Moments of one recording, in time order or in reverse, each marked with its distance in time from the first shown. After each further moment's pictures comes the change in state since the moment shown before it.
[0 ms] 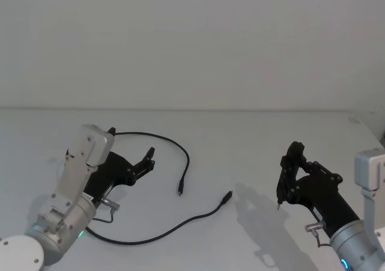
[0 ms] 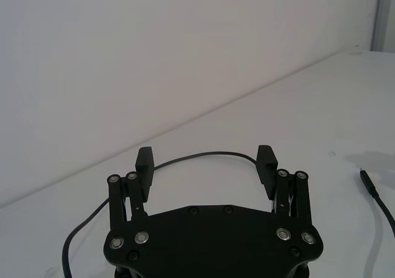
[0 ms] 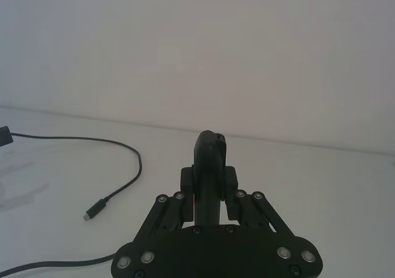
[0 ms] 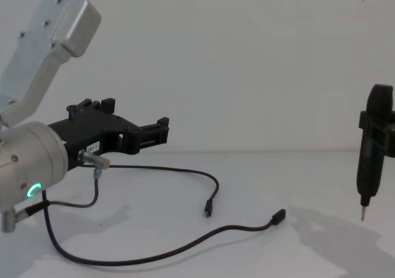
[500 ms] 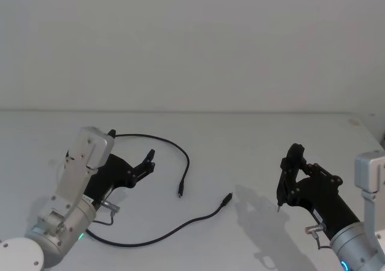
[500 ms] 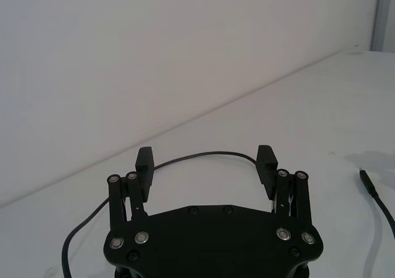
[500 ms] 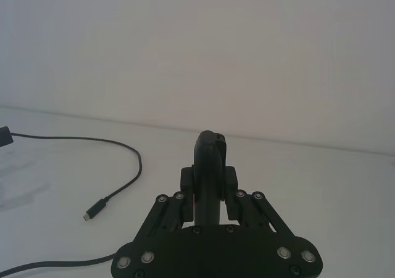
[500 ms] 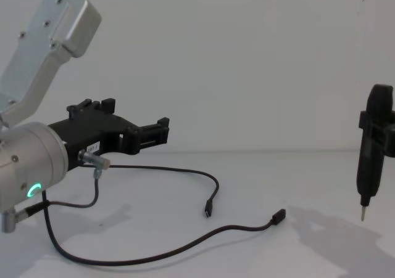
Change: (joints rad) left arm 0.000 0.000 0.001 0.000 0.000 0.000 0.000; right arm 0.000 0.000 0.000 0.000 0.000 0.000 0.000
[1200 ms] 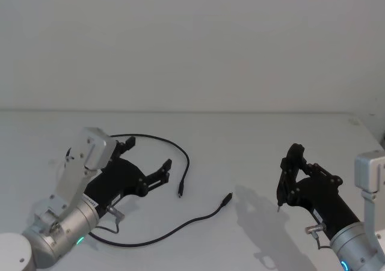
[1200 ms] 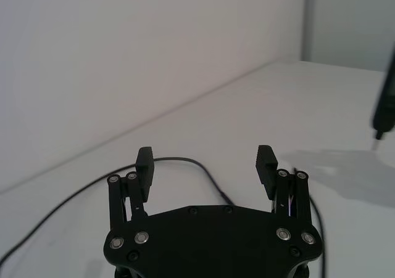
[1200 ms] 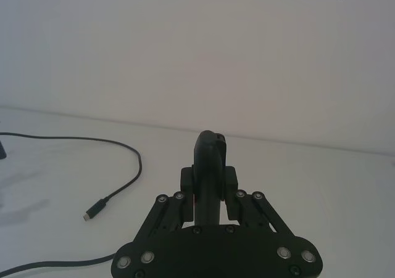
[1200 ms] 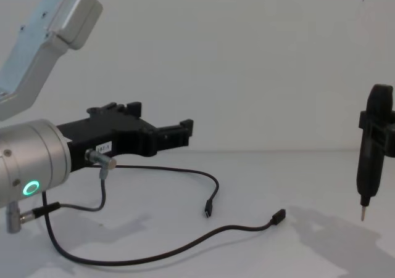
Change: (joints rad) left arm -0.004 0.027 -0.006 -0.015 -0.107 0.000 -0.177; right arm 0.000 0.000 0.000 0.000 0.000 0.000 0.000
